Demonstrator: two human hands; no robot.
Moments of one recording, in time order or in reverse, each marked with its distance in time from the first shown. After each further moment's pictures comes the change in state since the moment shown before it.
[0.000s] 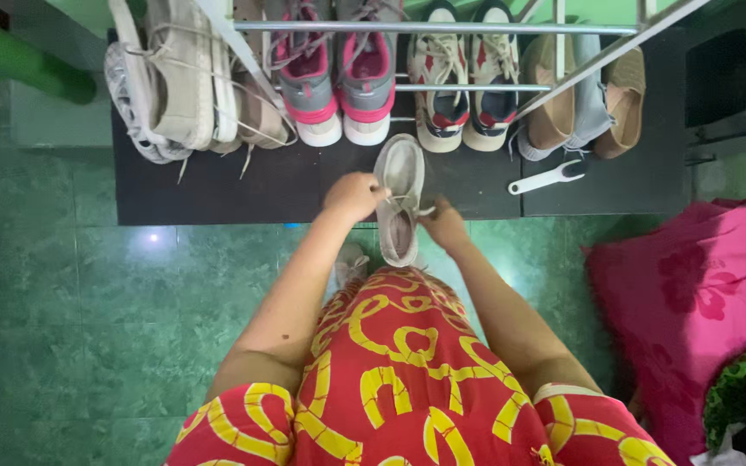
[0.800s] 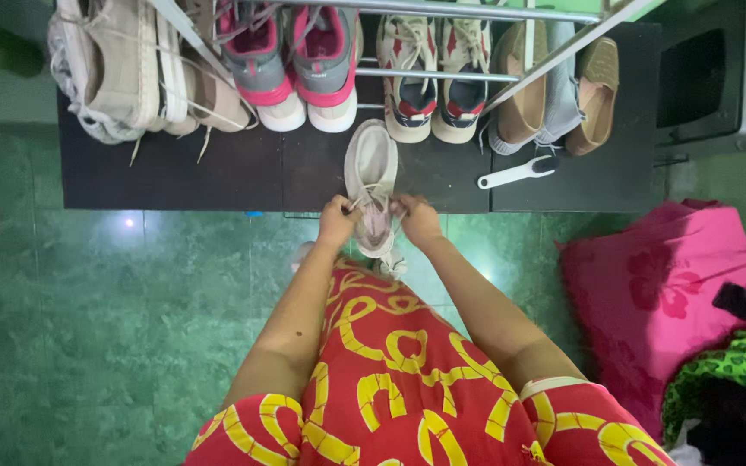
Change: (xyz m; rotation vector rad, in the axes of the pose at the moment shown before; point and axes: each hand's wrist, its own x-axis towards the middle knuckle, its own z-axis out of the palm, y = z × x) left_hand 0.034 -0.100 0.186 -0.394 0.438 -0.021; right_hand 0.007 0.039 0.001 -0.099 0.024 -0.216
